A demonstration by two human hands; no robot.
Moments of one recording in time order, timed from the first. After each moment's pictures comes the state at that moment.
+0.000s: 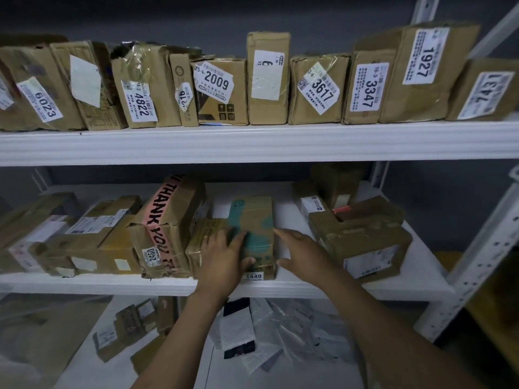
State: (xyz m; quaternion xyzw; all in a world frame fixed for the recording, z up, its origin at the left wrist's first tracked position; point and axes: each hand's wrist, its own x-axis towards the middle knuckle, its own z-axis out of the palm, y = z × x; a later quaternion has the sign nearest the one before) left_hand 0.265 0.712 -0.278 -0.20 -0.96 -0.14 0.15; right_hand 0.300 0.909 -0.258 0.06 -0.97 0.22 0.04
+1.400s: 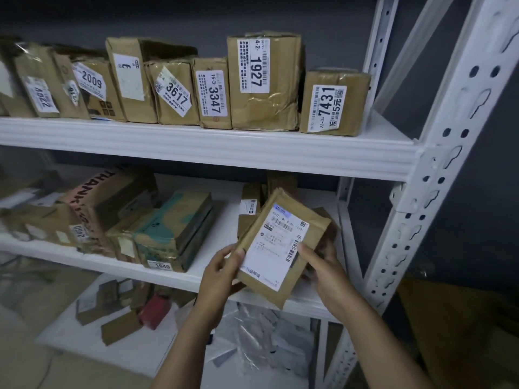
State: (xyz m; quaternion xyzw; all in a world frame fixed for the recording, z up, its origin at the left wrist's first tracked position) left_hand 0.373 0.949 -0.279 0.03 -0.67 -0.74 -0.01; right_hand 0.376 1.152 -0.268 -0.05 -0.64 0.77 -0.01
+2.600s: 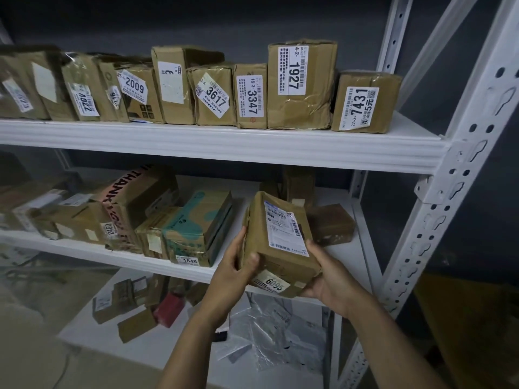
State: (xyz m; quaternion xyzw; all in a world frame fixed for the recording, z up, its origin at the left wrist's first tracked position) left_hand 0.407 0.901 -0.247 -0.09 -0.73 -0.67 -0.03; right_hand 0.399 1.101 -0.251 -0.04 -0.55 0.82 -0.14
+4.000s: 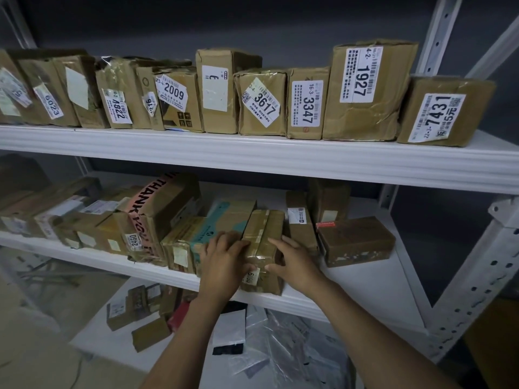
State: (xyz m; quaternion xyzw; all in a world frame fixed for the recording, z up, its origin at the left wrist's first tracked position) left_hand 0.296 0.813 -0.285 -0.11 -0.95 -0.16 0.23; right_hand 0.296 0.995 -0.272 0.09 -0.92 0.37 -0.01
